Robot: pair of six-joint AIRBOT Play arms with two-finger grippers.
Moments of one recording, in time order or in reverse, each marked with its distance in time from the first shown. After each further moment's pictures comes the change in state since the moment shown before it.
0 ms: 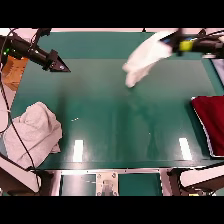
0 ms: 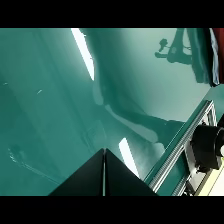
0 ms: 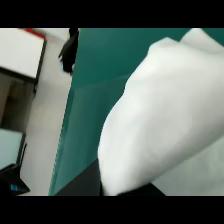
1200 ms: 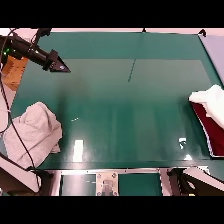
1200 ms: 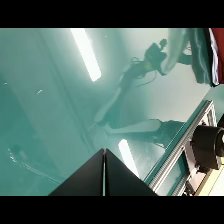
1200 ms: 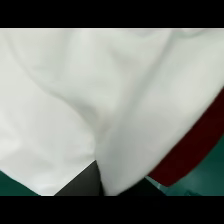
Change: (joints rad) left arm 0.000 0.000 -0.001 0.000 0.003 0.000; right arm -0.912 0.494 -0.633 -0.940 0.243 0.321
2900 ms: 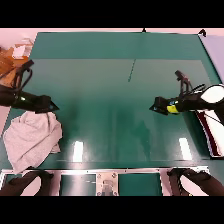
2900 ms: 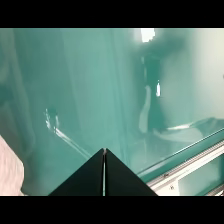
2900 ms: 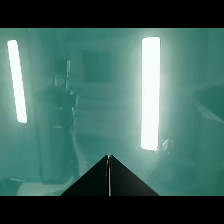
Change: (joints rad) left arm 0.000 0.886 -0.997 0.288 0.278 -0.079; right arm 1.247 0.151 -0.313 0.336 -0.308 -0.071
